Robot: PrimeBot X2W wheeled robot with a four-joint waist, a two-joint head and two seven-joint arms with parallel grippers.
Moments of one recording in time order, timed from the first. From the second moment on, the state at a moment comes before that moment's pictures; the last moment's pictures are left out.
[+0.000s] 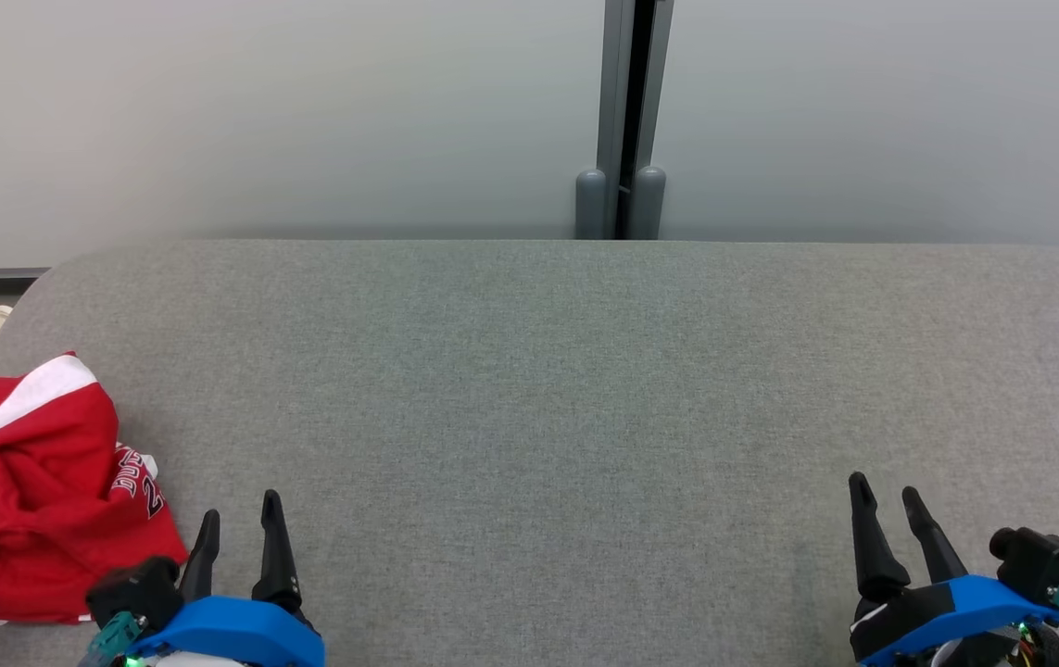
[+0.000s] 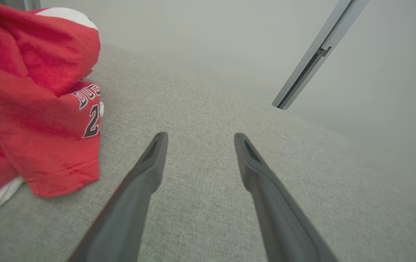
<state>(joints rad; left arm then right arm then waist) -0.06 0.09 -0.07 0.41 -0.48 -0.02 -0.16 -0.11 -0.04 -0.05 0.43 0.47 0.13 -0.16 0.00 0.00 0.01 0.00</state>
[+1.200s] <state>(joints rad) -0.03 0.07 -0.01 0.44 -0.16 0.01 -0.24 -0.10 -0.05 0.04 0.49 0.14 0.13 -0.24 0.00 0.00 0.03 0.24</state>
